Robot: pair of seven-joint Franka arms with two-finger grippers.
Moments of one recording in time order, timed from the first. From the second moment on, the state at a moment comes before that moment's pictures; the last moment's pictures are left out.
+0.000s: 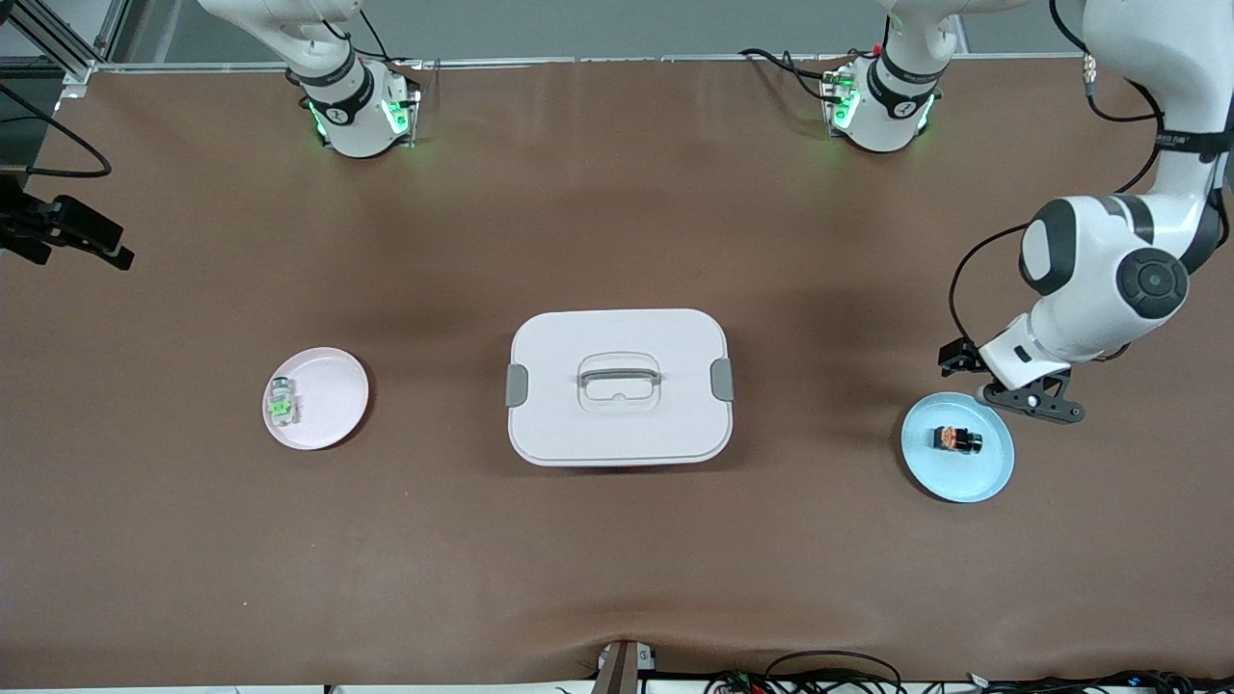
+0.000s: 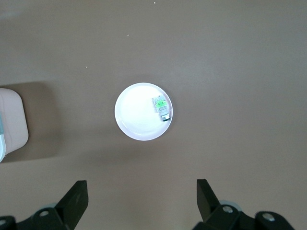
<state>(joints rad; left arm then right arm) 0.04 0.31 -0.04 -2.05 0.03 2.37 0.27 -0.04 -0.04 -0.03 -1.61 0.02 1.59 0.02</state>
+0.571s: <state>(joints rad) 0.12 0.48 -0.03 -1.93 0.03 2.42 0.28 -0.04 -0.04 -0.03 -1.61 0.02 1.60 0.02</state>
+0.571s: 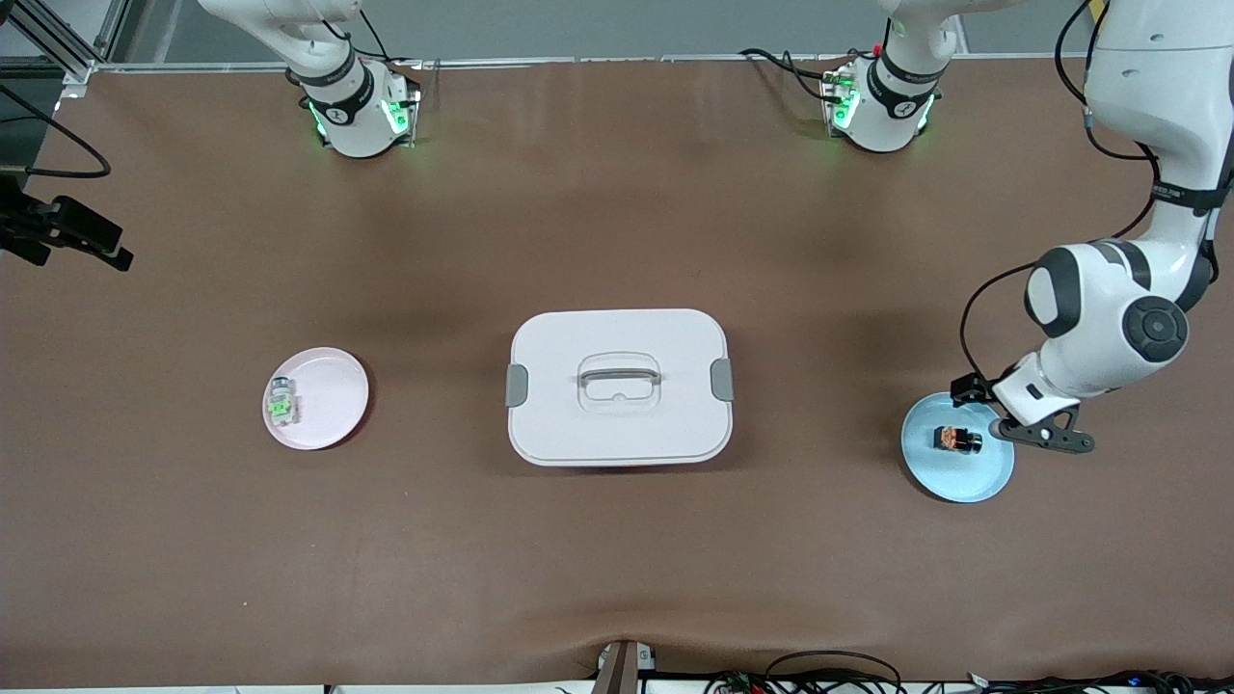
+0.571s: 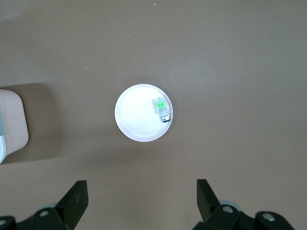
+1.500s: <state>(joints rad) 0.10 0.62 -0.05 -1.80 -0.01 2.42 0.28 -0.04 -0.04 -0.03 -1.61 0.02 1.60 0.02</state>
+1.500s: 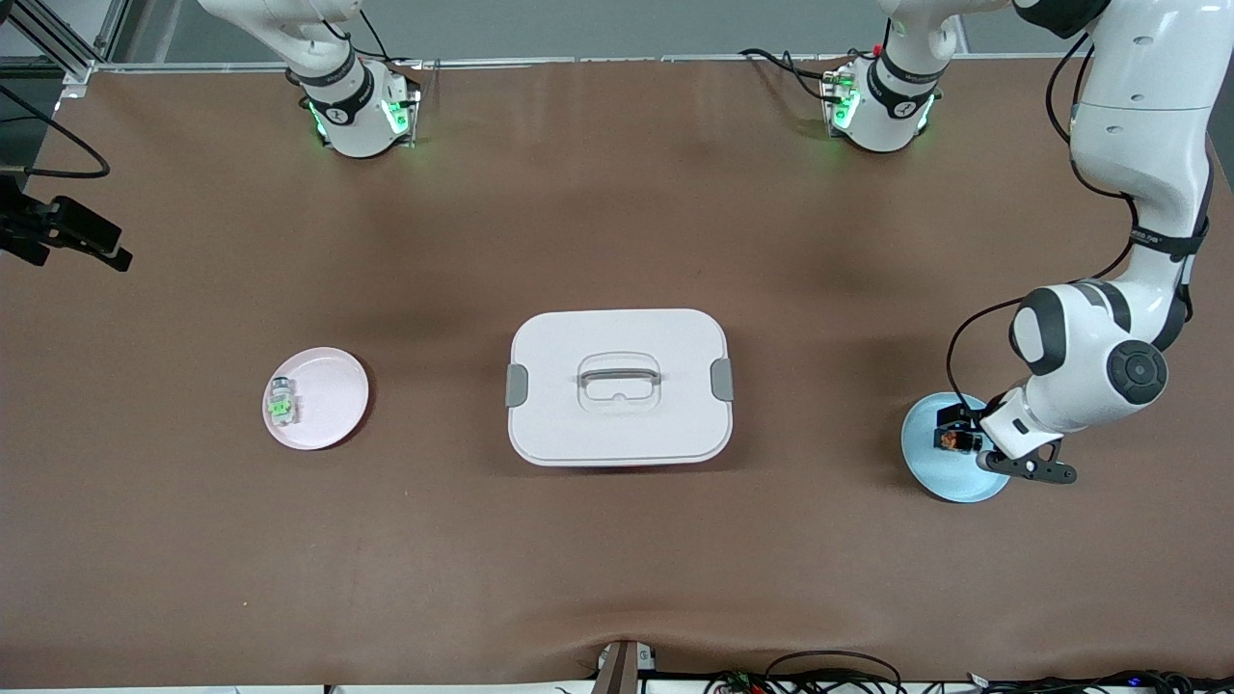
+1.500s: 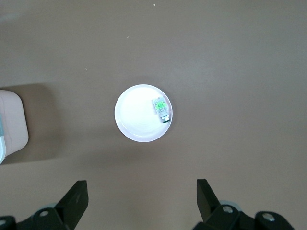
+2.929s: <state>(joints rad) 0.10 0.43 -0.11 -1.74 -0.01 2.09 0.22 -0.04 -0.04 -0.03 -1.61 0.02 1.60 0.02</state>
